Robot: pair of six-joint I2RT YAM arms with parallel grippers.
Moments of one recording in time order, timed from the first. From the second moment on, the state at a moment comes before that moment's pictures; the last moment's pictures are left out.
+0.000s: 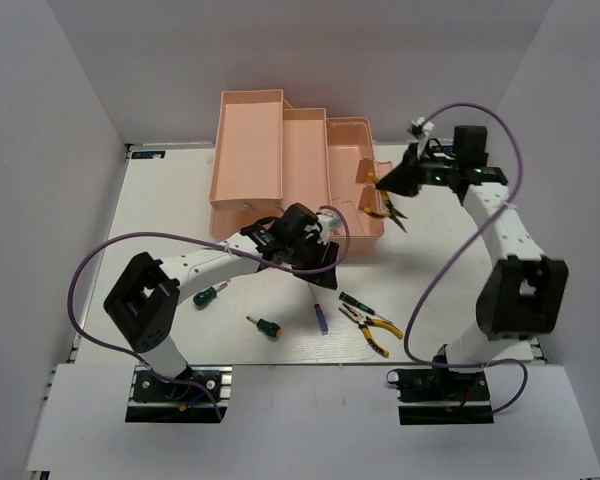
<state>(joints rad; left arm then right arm) -0.83 1.64 1.16 -0.40 0.36 -0.39 0.02 1.55 1.39 -0.56 -1.08 -0.47</state>
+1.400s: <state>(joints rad) -0.97 1.57 1.00 -0.48 -0.05 -0.54 0.12 1.18 0.60 -0.93 -0.83 -1.08</state>
